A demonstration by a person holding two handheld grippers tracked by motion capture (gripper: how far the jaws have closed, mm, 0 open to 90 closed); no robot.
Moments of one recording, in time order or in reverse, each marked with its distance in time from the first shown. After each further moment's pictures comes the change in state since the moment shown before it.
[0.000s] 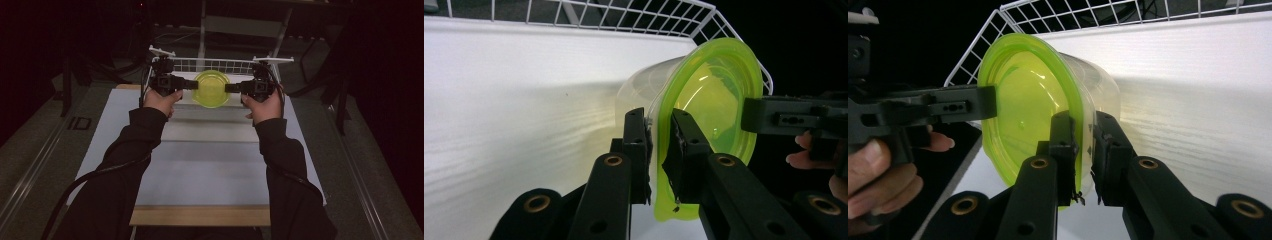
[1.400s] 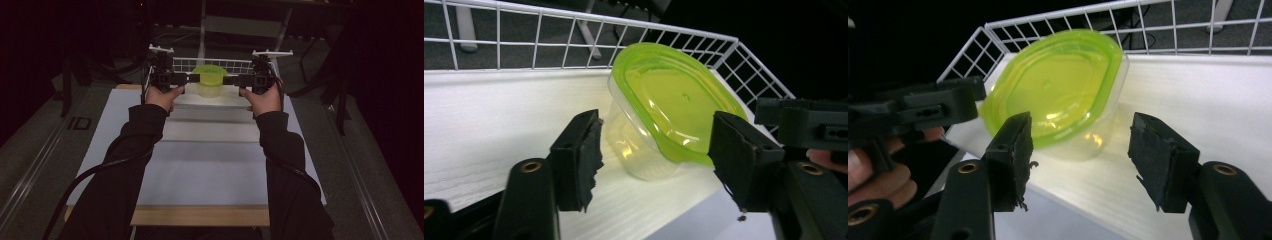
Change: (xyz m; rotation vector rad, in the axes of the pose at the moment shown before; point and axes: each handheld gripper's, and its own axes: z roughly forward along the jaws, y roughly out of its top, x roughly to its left) left arm 0.010 0.005 0.005 -0.099 0.073 0.053; right arm -0.008 0.015 0.007 -0.035 -0.041 -0.064
